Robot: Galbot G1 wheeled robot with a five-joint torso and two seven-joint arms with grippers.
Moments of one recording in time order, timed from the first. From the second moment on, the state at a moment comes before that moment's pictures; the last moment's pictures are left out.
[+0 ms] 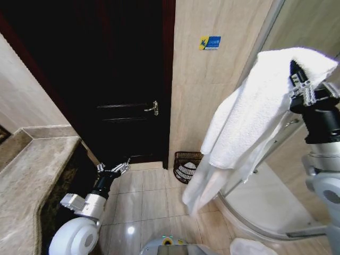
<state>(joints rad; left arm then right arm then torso) 1.69 -1.32 -0.69 -2.42 -0.58 0.17 0.07 -1.32 0.88 1.18 2.48 0.88 -0.06 0.01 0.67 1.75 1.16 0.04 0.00</state>
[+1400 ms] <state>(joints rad) 1.69 -1.32 -0.69 -2.42 -0.58 0.17 0.07 -1.30 0.83 1.17 2.47 0.88 -0.09 -0.02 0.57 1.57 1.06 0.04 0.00</state>
